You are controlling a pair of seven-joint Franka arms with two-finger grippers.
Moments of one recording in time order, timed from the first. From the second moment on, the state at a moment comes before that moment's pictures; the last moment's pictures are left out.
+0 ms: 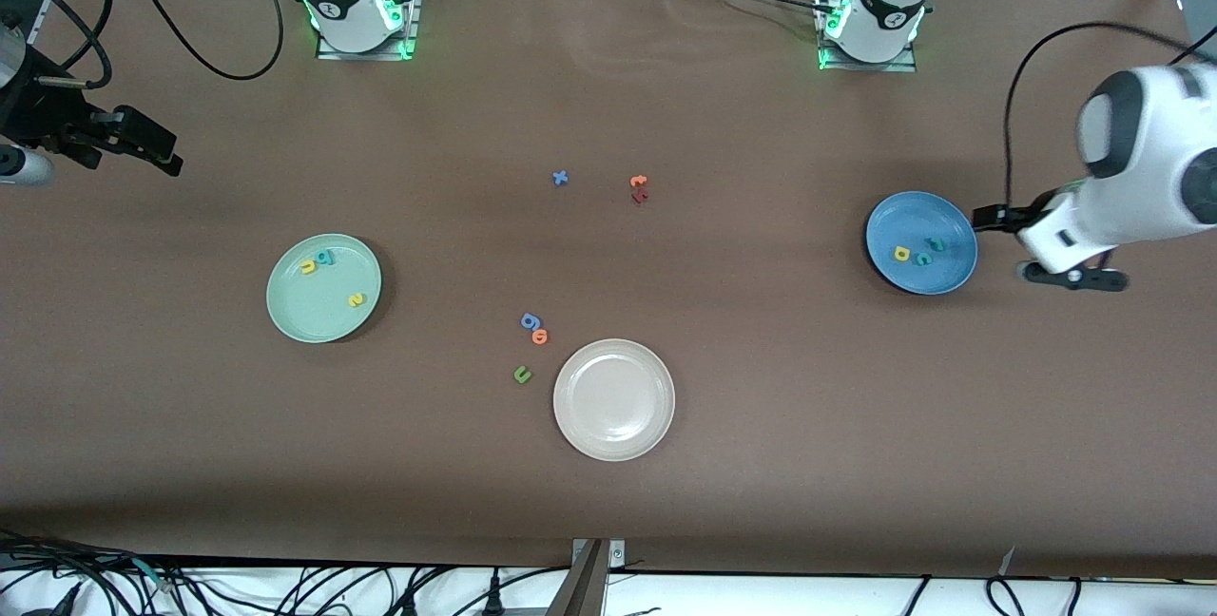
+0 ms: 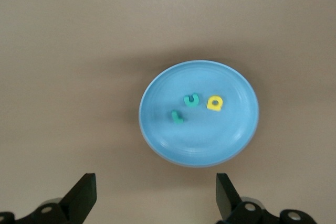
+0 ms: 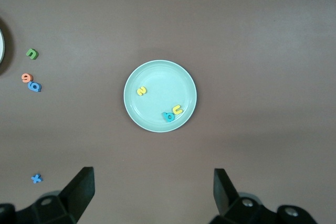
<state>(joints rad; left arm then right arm) 0.19 0.18 -0.10 -1.87 0.12 1.76 0.15 -0.02 -0.02 0.04 -1.65 0.00 1.64 0.10</state>
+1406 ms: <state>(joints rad) 0.16 -0.14 -0.10 -1.68 -0.02 1.73 0.15 -0.02 -0.02 0.05 -1.65 0.00 1.64 0.10</state>
